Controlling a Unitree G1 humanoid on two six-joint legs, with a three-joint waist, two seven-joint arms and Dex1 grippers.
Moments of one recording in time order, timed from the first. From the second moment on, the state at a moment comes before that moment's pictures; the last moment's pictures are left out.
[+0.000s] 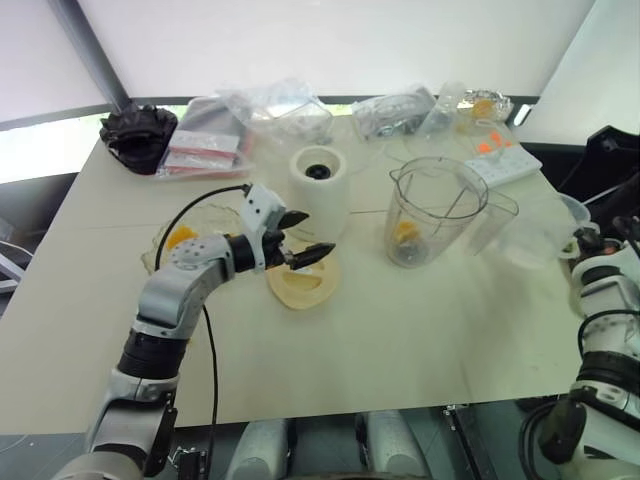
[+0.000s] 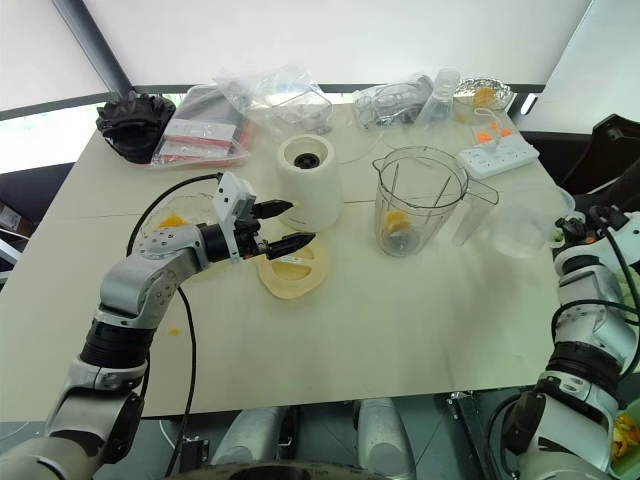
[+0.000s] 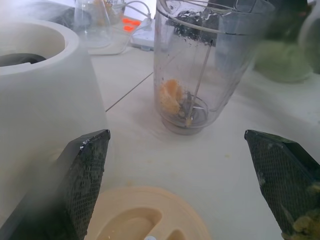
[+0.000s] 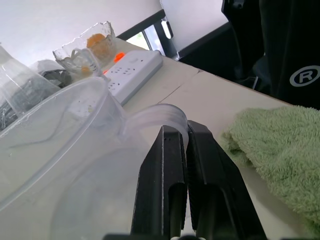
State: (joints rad) left arm -0.51 0.39 -0.08 -0.12 -0.39 0.60 -0.78; right arm -0.46 -0.57 -0.68 0.51 0.58 0.30 0.11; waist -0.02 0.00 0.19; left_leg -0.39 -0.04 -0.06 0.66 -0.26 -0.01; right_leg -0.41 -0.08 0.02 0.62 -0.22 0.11
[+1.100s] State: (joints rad) left arm -0.51 0.35 -0.10 -0.07 -0.39 0.55 -0.78; right arm -0.64 -0.81 -0.52 0.15 0.57 0.52 0.26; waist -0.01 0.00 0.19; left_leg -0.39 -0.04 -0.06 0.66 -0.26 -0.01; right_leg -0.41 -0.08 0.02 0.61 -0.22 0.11
